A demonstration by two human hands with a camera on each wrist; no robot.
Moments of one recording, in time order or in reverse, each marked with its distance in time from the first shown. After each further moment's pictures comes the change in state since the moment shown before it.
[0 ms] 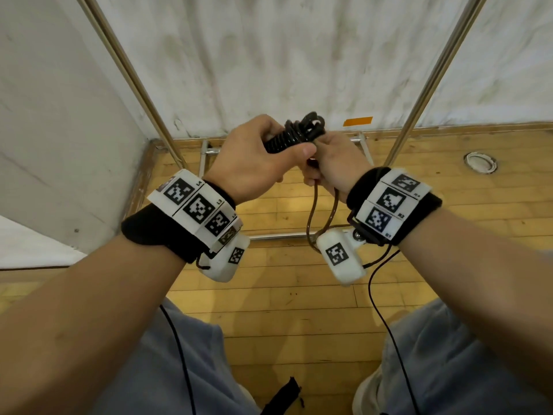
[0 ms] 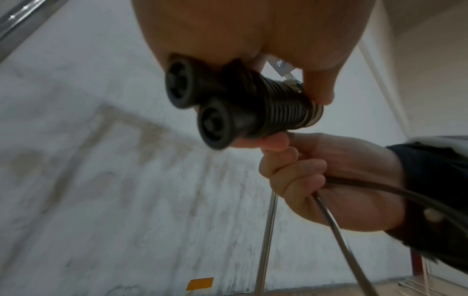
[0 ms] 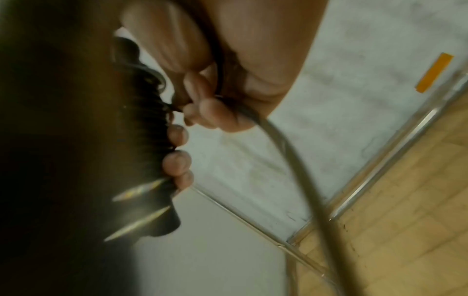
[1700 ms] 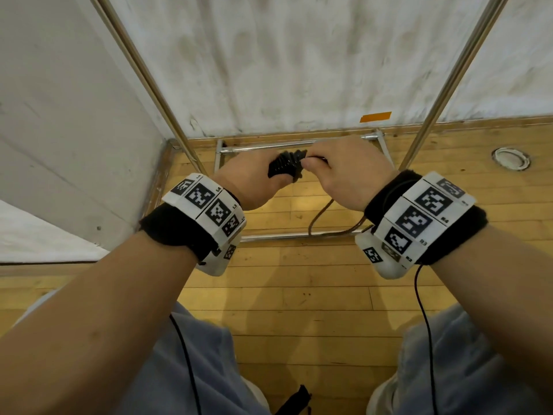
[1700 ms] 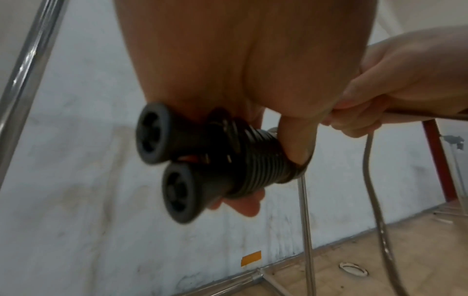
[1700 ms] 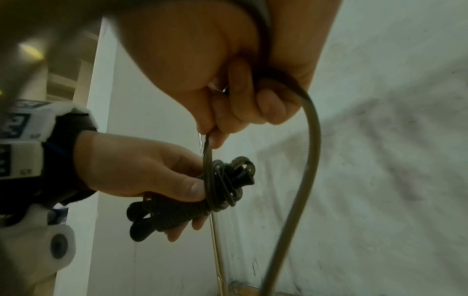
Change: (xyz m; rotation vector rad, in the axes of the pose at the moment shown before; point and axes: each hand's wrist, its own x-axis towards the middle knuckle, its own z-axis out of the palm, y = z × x) left_hand 0.017 -0.042 -0.003 0.697 -0.269 -0.084; right_hand -0.017 -0.015 -0.001 -1.227 0.000 -0.342
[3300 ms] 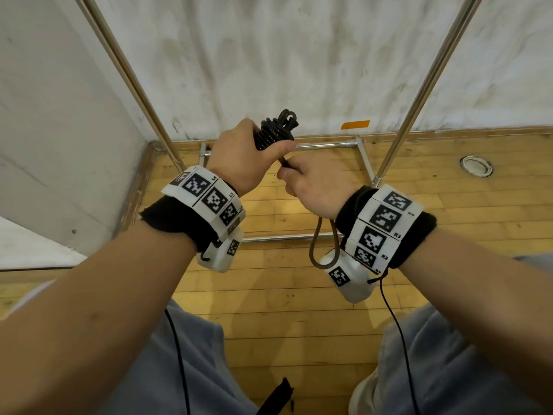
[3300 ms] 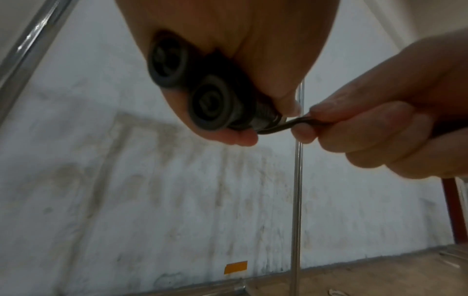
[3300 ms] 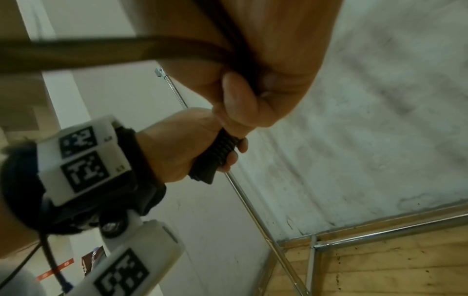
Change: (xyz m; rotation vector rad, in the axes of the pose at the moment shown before) left_hand 0.005 0.021 -0.008 -0.308 0.371 -0.089; right_hand -0.006 -0.020 0.006 0.532 -0.143 0.228
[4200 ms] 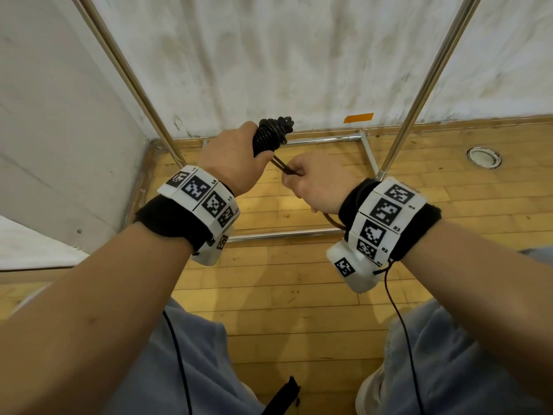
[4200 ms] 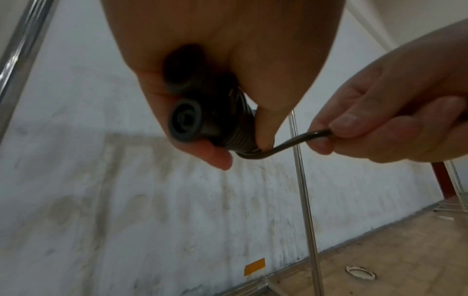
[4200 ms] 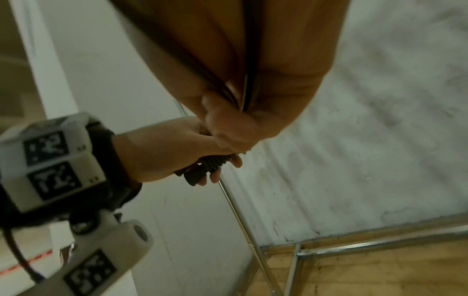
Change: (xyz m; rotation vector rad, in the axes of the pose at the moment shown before) left_hand 0.000 -0.010 -0.005 0.358 -0.100 0.068; right_hand 0.005 0.008 0.002 -0.155 -0.076 0.050
